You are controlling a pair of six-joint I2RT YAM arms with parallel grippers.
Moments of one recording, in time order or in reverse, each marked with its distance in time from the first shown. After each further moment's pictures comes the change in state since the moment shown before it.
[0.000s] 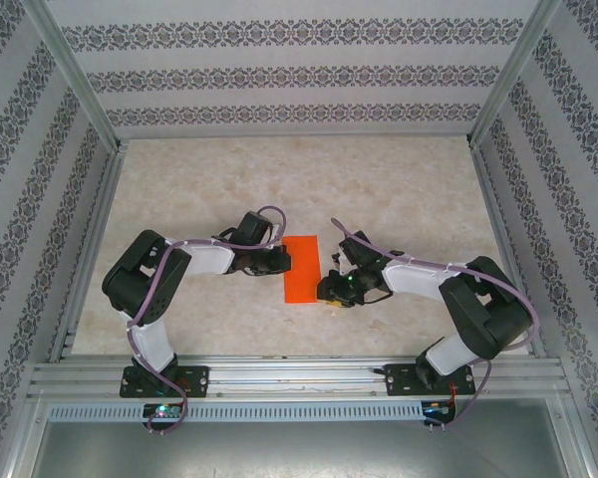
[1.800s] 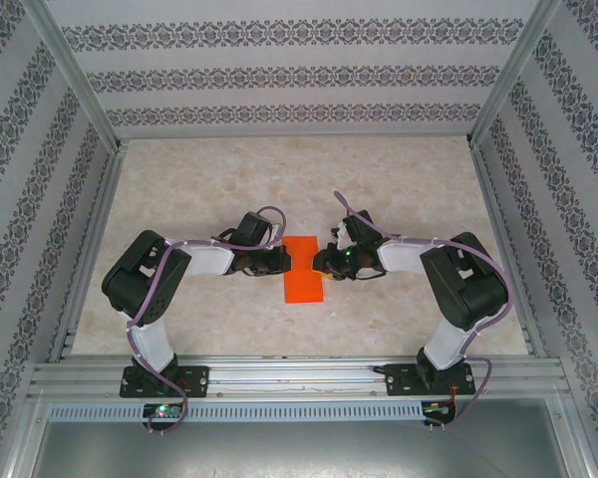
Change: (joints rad) left arm 0.000 -0.003 -0.009 0.015 0.004 0.000; right arm -0.130 0.190 0.131 0.209 -0.089 -0.005
